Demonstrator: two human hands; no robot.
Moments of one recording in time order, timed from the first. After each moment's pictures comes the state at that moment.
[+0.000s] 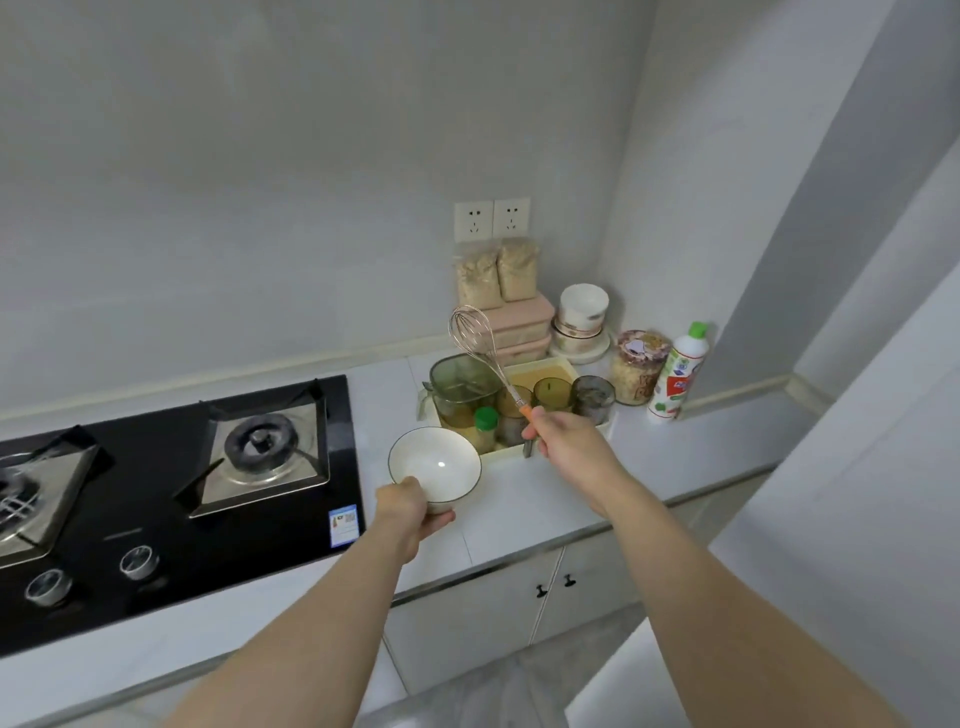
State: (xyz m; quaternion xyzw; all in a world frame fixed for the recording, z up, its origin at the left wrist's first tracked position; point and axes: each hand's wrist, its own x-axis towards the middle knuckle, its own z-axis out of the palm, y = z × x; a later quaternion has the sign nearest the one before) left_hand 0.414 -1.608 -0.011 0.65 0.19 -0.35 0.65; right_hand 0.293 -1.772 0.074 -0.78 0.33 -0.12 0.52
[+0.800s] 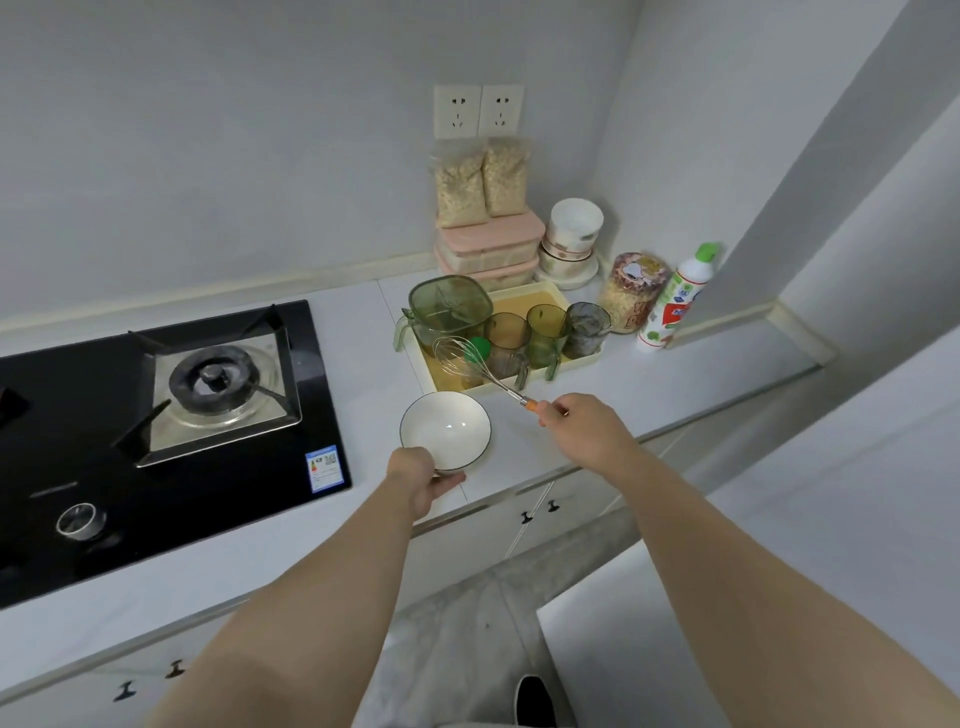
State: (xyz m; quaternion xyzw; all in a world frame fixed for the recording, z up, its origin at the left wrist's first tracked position) left_hand 0.431 -1.623 -0.085 0.62 0.19 -0.43 0.63; right_hand 0.297 -1.772 0.014 -0.86 0.41 0.03 0.30
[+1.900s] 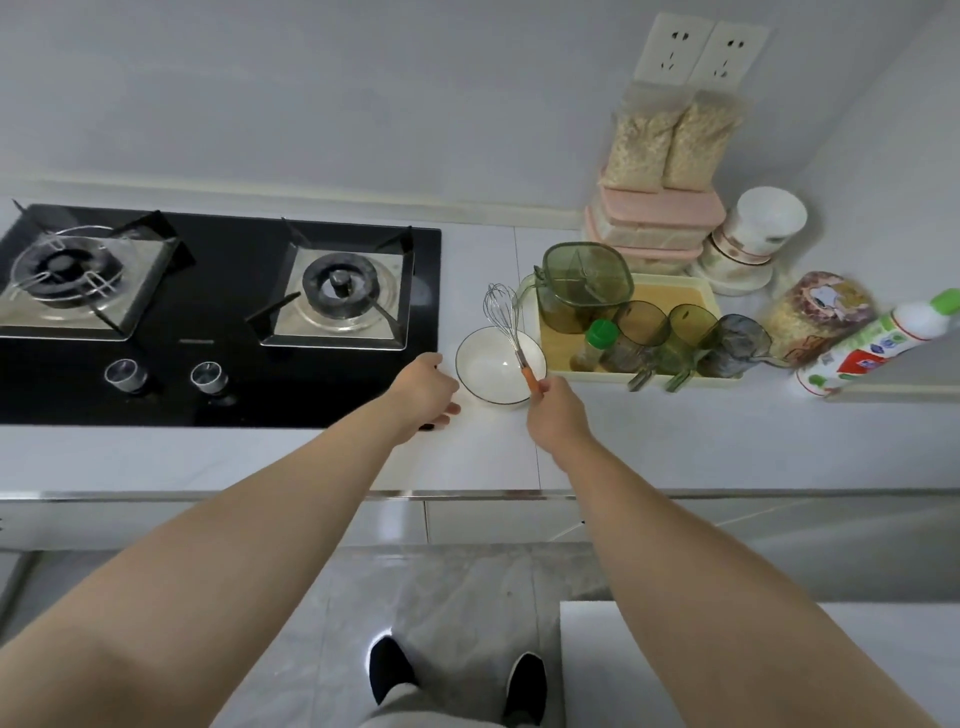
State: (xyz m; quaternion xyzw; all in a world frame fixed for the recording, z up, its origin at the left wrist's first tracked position) left_hand 0.505 -1.551 -0.065 0.77 0.06 -0.36 0.53; right_hand 0.420 -1.707 -0.074 -0.85 0.36 0.06 0.38
